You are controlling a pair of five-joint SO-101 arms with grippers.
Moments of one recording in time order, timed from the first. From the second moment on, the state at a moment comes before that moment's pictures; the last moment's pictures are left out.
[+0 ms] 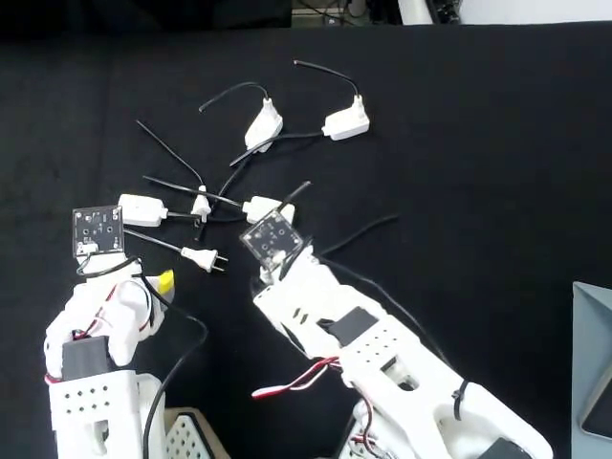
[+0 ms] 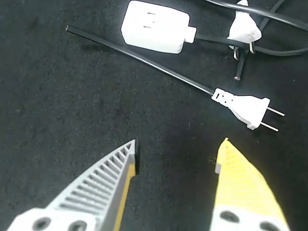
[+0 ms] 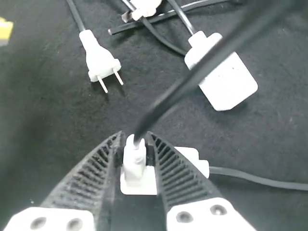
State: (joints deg) left arm -17.1 -82.3 80.1 61.5 -7.0; right arm -38.1 -39.9 80.0 18.2 7.1
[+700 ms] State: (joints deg) left arm -17.1 -82.3 80.1 61.5 -7.0; right arm -38.3 -40.1 77.0 29.9 12.6
